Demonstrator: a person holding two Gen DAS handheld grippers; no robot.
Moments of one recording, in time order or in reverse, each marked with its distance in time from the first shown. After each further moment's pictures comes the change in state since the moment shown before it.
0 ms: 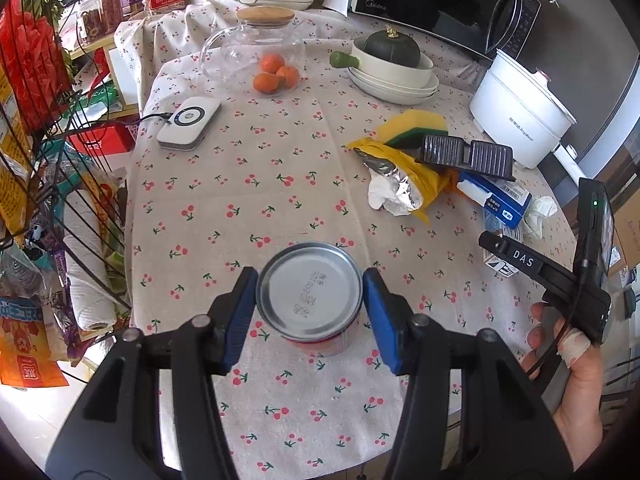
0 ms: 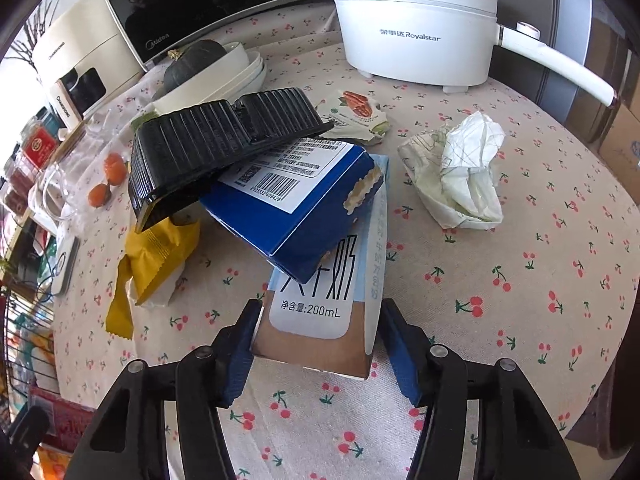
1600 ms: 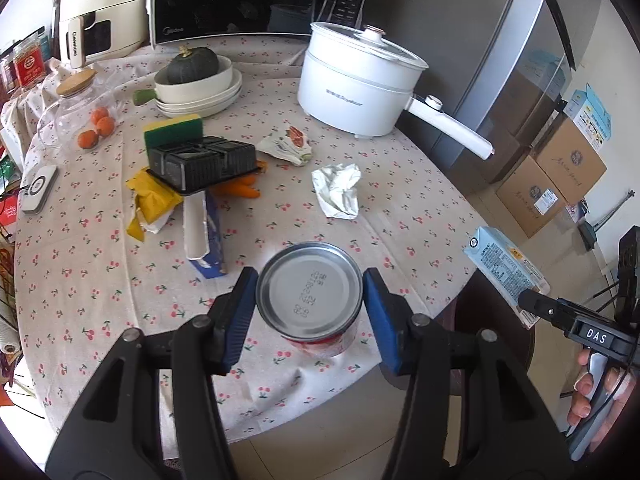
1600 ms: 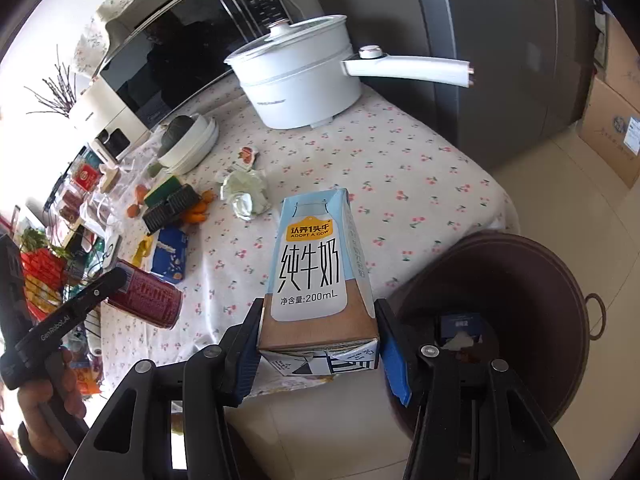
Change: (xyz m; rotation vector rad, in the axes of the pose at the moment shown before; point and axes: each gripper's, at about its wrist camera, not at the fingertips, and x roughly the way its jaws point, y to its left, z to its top) left arm -0.030 -0.205 -0.021 0.227 -0.026 -0.249; right arm -0.177 -0.241 -0.034 0.032 -0.012 0.140
